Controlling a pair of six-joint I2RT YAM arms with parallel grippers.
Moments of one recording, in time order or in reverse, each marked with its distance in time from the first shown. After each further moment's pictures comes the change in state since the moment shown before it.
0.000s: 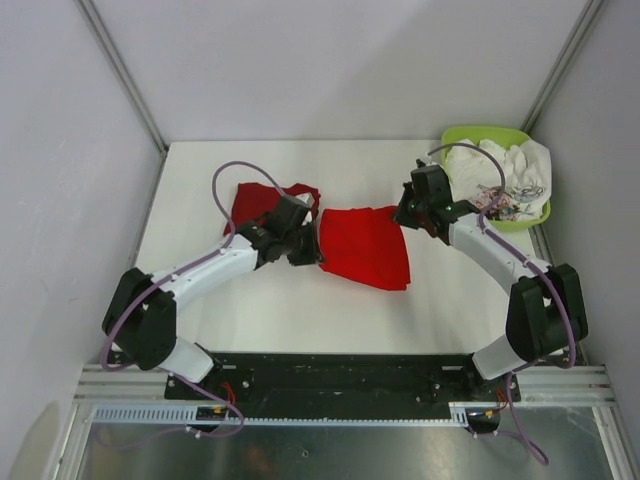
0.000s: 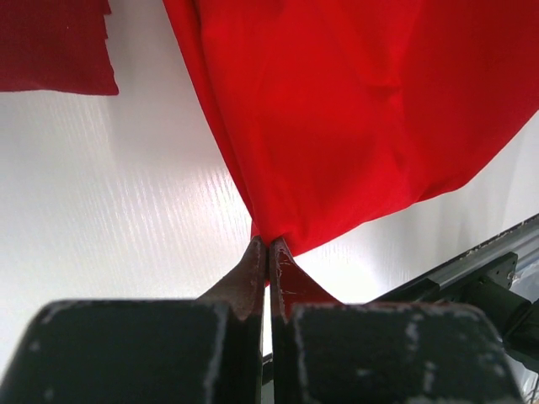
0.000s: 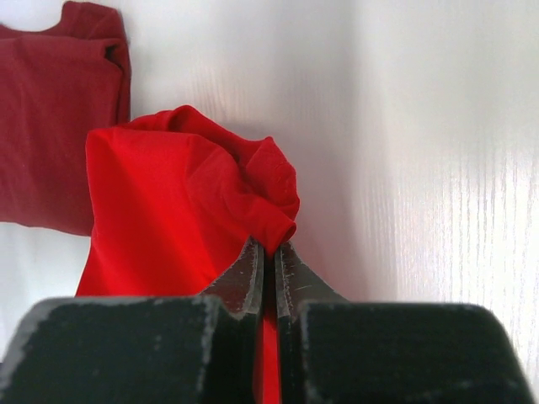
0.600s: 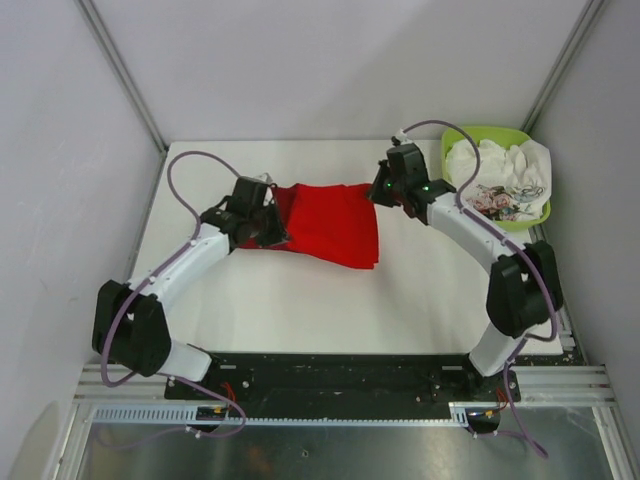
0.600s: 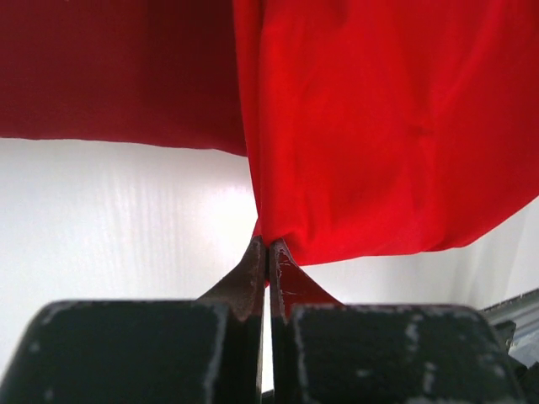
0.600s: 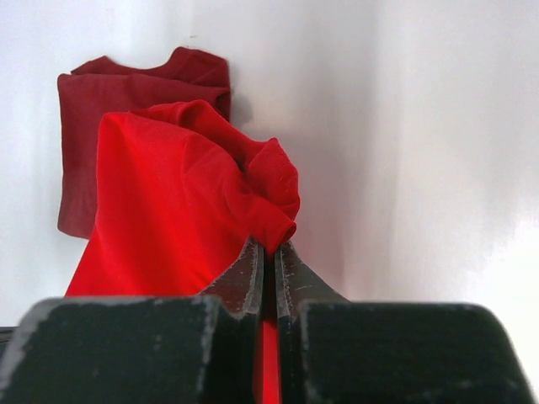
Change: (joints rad) left arm 0.229 -0.062 0.041 -0.080 -0.002 0.079; right arm 0.076 0.141 0.233 0.018 -0.010 0.027
